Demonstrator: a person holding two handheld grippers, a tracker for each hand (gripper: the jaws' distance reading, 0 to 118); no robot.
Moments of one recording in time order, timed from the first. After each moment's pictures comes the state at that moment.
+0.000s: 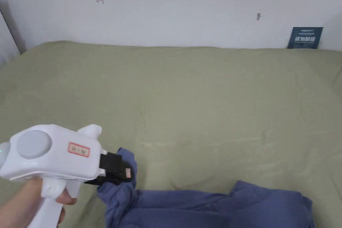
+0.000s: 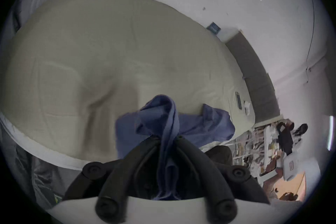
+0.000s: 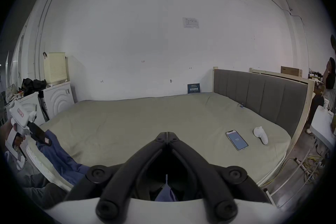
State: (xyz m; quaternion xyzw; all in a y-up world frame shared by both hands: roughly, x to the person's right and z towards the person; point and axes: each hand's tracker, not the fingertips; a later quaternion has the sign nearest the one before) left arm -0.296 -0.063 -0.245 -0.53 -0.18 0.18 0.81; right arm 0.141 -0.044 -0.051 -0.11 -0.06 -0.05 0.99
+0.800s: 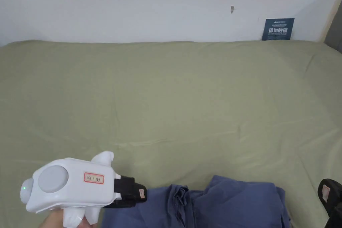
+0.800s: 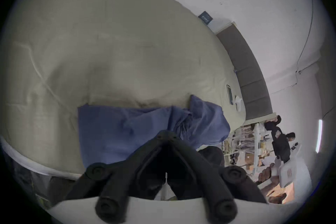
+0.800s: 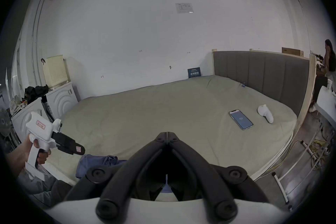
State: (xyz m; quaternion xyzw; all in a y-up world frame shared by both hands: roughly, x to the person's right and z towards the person) left arm -0.257 -0.155 -0.263 -0.55 -0.23 0.24 0.77; right arm 0.151 -0.070 -0.054 -0.15 -0.05 -0.09 0.98
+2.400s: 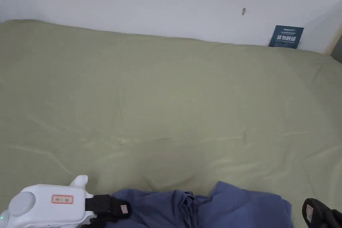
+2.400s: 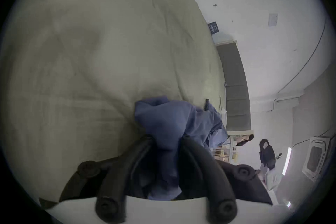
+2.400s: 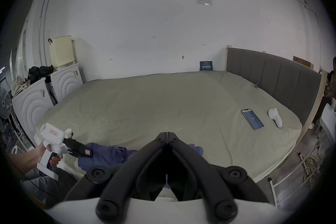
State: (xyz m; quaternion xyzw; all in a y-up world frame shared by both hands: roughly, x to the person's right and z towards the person) left arm -0.336 -0.254 -0.267 -0.54 -0.25 0.39 0.70; right arm 0.110 -0.071 -0.071 -0.20 -0.02 -0.04 0.98
